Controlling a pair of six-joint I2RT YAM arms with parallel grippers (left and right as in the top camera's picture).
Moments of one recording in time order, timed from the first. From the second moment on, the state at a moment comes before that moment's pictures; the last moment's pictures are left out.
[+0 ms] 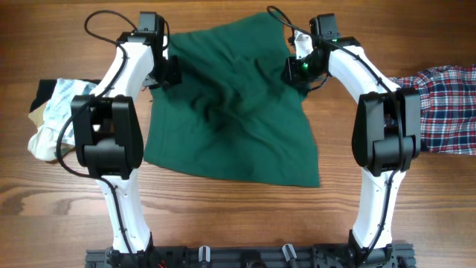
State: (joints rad) left arm -0.07 2.26 1.77 -0.87 0.03 -0.24; right arm 0.15 2.27 1.71 -0.68 -0.39 0.01
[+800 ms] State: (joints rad) left arm -0.04 2.03 1.83 -1.22 0.04 -0.26; right arm 0.02 1.91 1.71 -1.06 -0.29 0.04
